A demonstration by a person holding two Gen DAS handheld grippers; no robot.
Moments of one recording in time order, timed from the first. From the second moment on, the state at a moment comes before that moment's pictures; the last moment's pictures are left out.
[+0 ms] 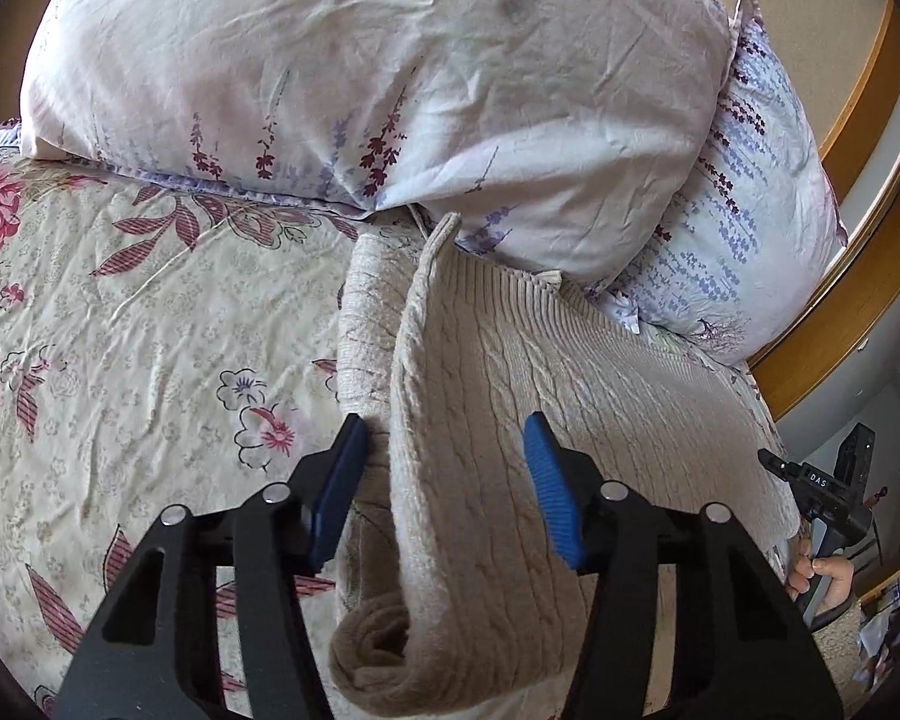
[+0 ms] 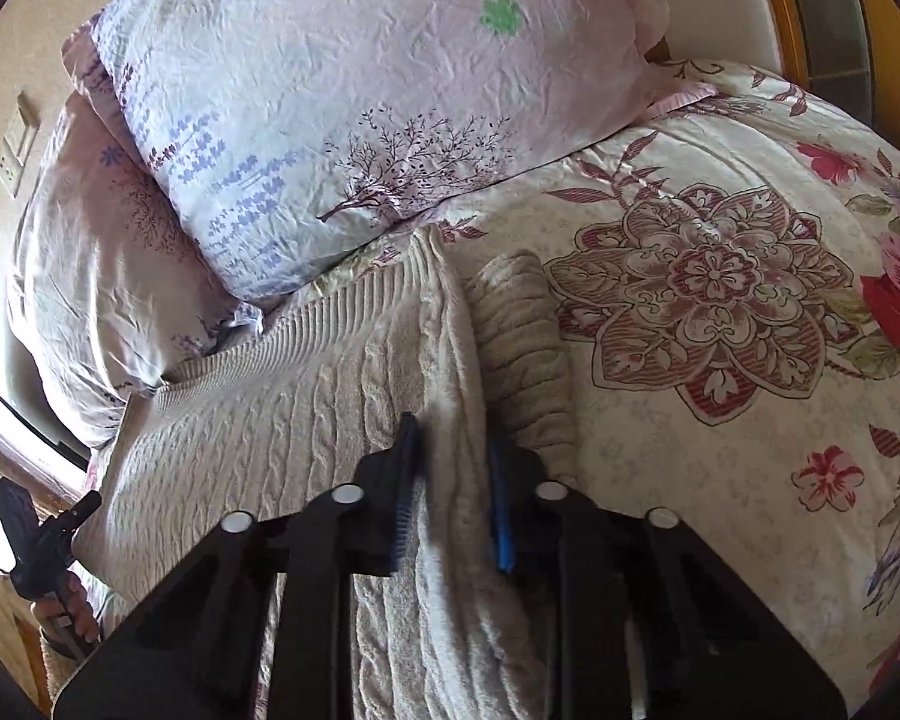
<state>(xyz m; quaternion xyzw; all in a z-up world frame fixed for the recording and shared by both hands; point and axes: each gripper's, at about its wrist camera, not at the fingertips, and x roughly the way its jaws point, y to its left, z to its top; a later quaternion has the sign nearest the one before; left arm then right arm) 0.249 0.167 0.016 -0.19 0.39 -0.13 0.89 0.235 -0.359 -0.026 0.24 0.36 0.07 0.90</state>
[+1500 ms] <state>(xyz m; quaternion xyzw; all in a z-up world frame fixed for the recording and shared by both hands) 0.259 0.173 0.013 -0.16 0.43 -0.05 0.89 0.268 -0.151 -0.019 -0.02 0.43 -0.01 0.90</state>
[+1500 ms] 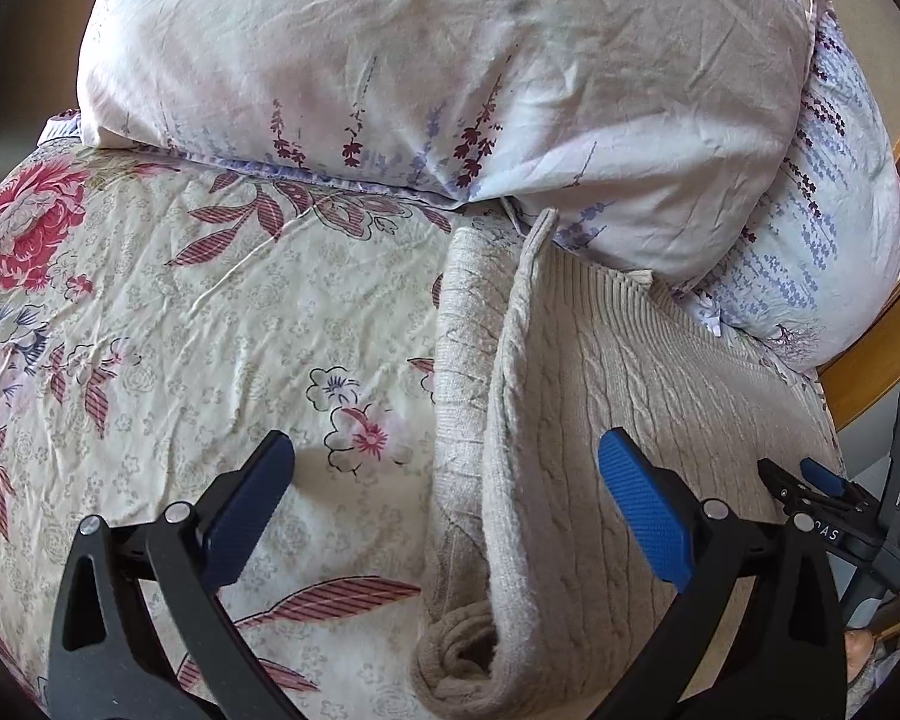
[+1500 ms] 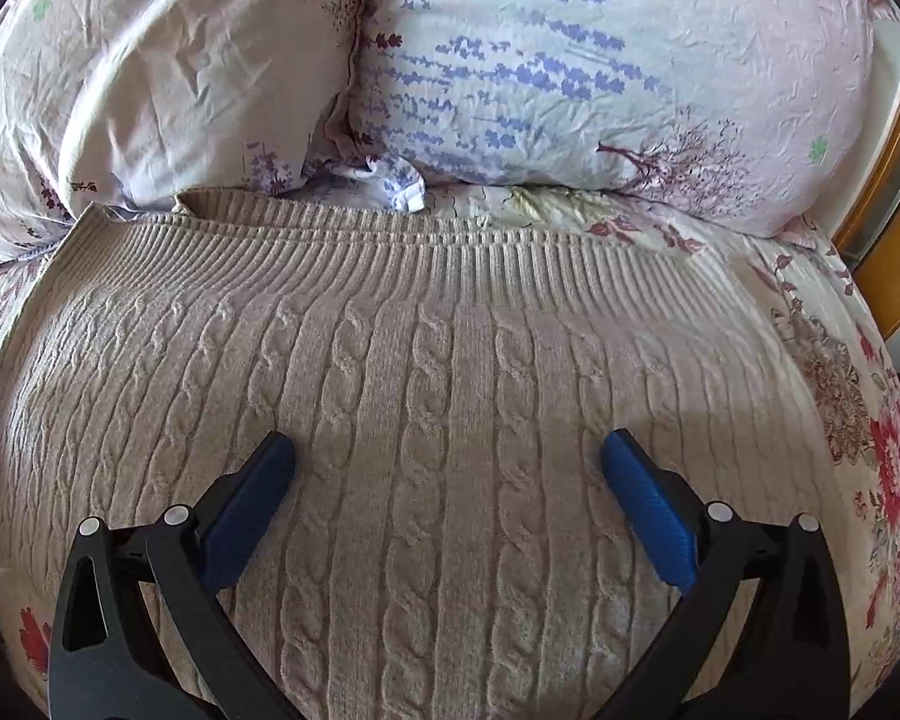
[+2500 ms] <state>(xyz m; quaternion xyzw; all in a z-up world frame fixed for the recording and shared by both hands) 0.285 0.150 0.032 -0.19 0.46 -0.10 0.86 0.270 -0.148 -0.016 -0.02 0.42 0.00 0.91</state>
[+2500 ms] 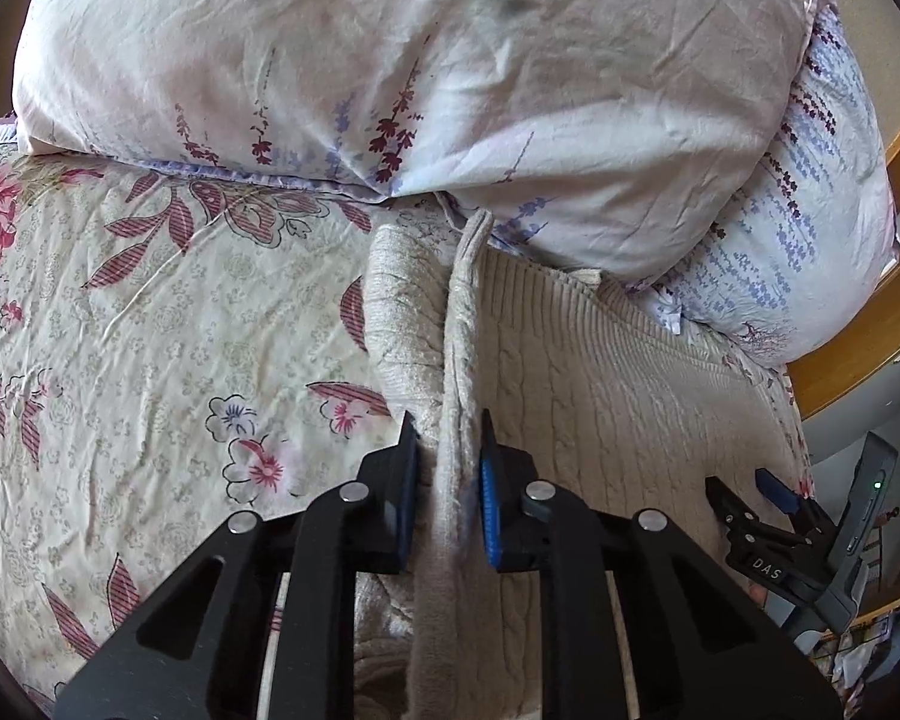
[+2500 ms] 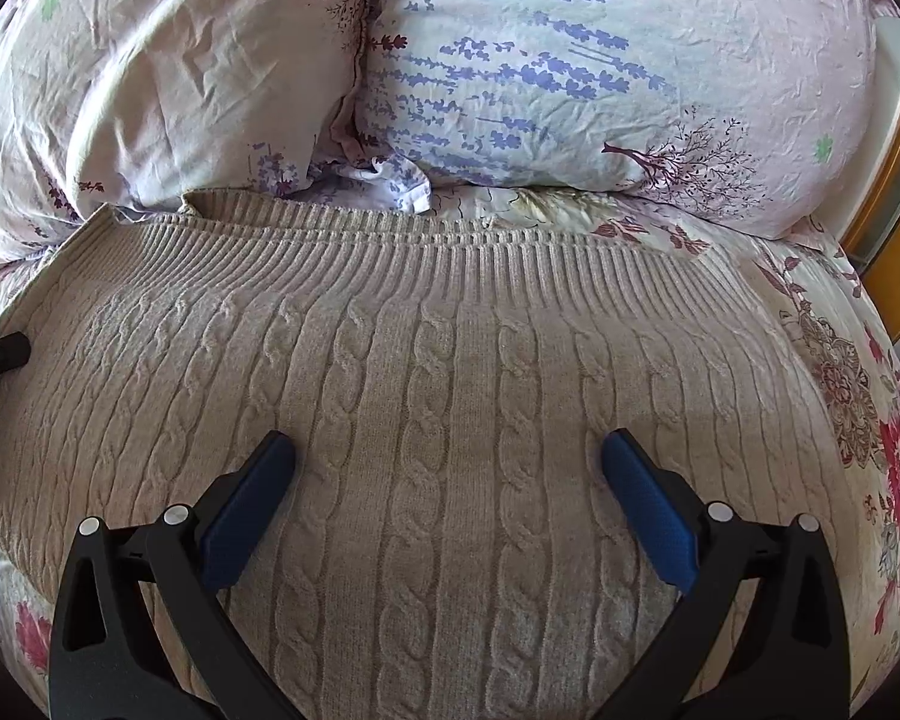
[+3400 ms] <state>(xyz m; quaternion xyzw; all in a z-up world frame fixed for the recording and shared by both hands) 0.286 -0.003 0.086 -0.32 0.40 -0.31 0.80 0.244 -0.200 0.009 0.02 0.42 0.02 0.91</state>
